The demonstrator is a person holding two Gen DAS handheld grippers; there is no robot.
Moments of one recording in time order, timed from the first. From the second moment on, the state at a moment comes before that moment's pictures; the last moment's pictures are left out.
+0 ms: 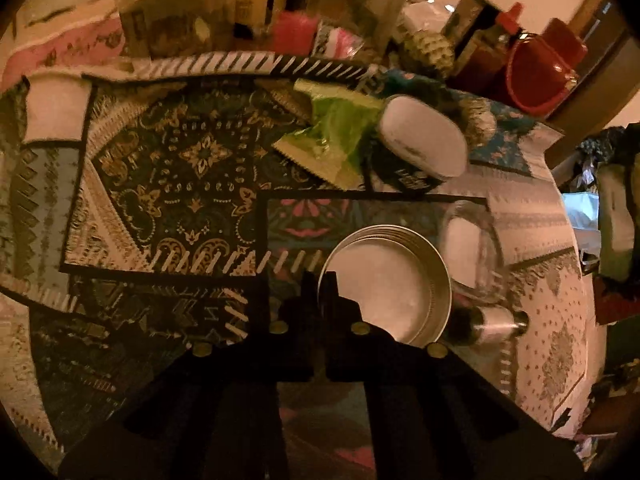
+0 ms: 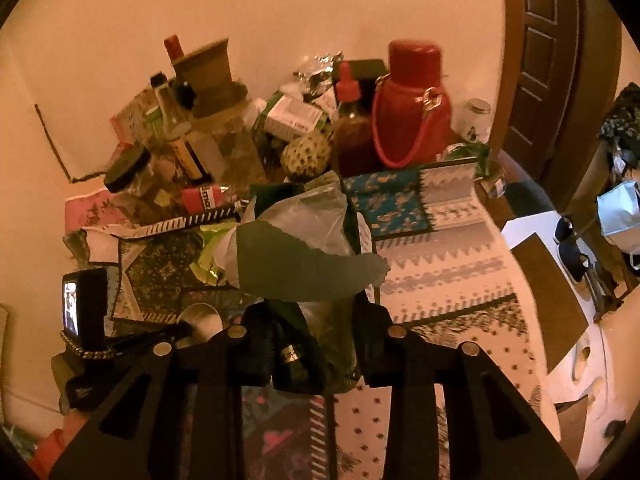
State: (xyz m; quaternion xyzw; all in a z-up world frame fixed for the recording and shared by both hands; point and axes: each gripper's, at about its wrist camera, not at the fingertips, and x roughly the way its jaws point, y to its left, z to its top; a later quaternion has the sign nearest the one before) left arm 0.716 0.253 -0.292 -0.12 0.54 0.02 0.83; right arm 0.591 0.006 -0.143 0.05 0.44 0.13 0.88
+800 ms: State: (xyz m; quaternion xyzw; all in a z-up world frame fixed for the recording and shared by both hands) left arm 0.528 0.123 -0.038 -0.10 0.28 0.07 0.95; right arm 0.465 -0.108 -0.015 0.04 0.30 0.24 0.92
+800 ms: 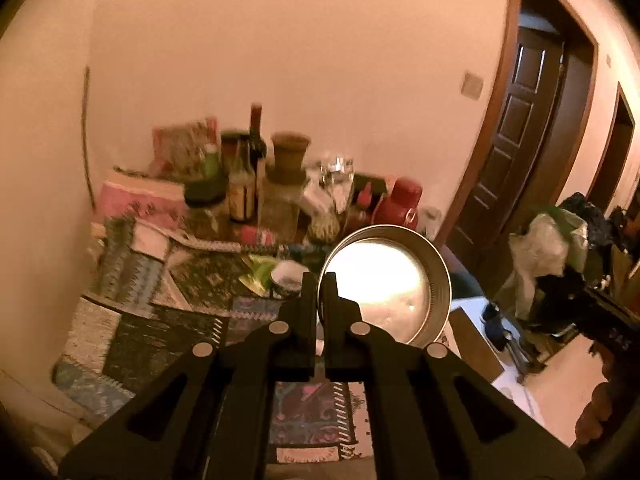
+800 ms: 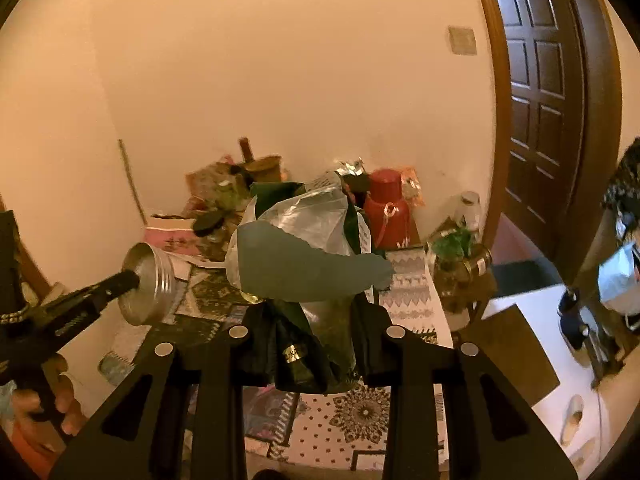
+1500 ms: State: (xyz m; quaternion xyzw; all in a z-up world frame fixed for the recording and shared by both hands) left arm 0.375 0.099 -0.001 -0.05 0.23 0.03 0.97; right arm 0.329 -0.112 0.006 0.06 0.28 0.24 0.93
